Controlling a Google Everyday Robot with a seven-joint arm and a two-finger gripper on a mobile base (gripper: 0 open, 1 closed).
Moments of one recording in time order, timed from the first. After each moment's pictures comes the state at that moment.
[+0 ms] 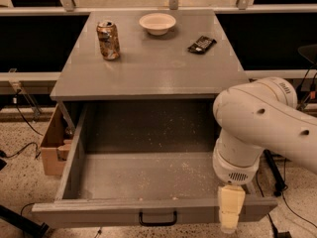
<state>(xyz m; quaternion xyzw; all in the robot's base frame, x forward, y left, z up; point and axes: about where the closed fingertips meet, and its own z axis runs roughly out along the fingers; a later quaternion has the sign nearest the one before) 0.366 -0.166 0.722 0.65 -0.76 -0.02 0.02</state>
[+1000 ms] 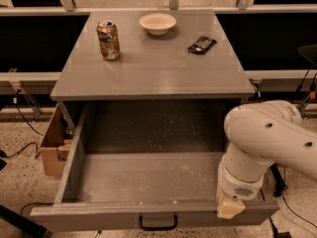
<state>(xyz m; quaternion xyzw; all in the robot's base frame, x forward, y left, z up) 0.341 -0.174 0.681 0.64 -0.76 -0.08 0.03</state>
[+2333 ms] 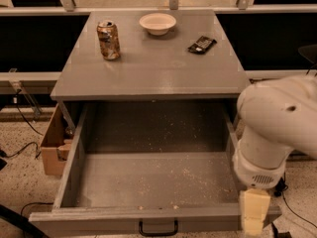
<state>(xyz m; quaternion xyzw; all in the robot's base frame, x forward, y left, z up) 0.344 -0.200 0.732 0.64 -0.77 -0.04 0.04</state>
